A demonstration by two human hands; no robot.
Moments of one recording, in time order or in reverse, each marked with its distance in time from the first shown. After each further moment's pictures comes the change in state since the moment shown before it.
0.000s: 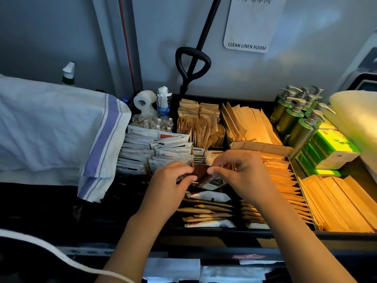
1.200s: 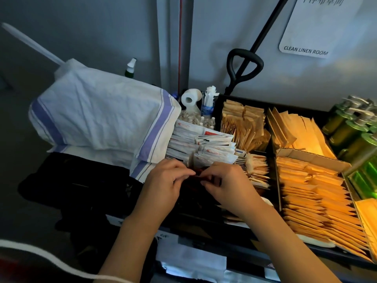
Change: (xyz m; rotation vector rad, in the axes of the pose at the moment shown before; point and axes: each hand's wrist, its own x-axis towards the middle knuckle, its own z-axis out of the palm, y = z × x) left_hand -0.054 -0.026 -0.087 0.267 0.193 0.047; right_hand 0.013 -0.045 0.105 -0.104 -0.252 -0.165
